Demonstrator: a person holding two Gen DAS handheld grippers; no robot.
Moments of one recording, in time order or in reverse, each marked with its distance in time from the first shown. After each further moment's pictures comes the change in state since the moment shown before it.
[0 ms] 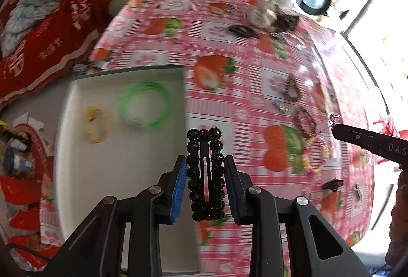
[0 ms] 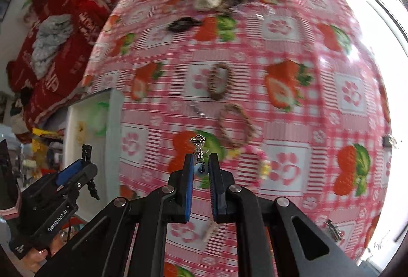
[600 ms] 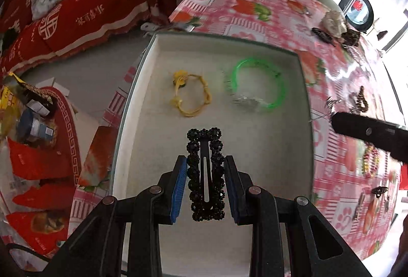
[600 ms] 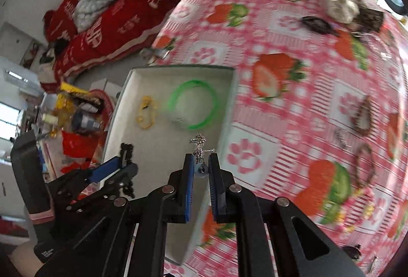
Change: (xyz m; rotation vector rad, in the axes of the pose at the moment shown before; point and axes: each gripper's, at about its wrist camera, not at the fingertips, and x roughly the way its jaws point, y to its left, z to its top) left arm 0.030 0.121 -0.023 -0.159 0.050 0.117; right arm 0.072 0.165 0.006 -0.262 0.096 0.159
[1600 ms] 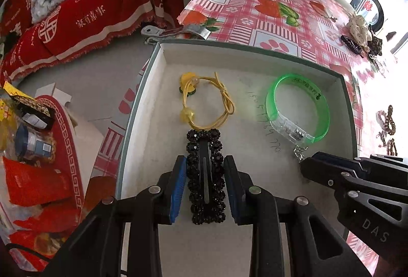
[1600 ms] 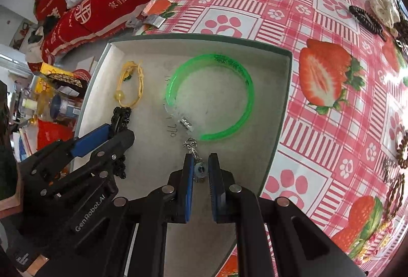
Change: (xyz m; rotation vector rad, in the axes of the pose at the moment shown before) left arm 0.049 0.017 0.043 0.011 -0.008 0.043; right arm 0.098 0.023 0.025 -0.049 0.106 -0.075
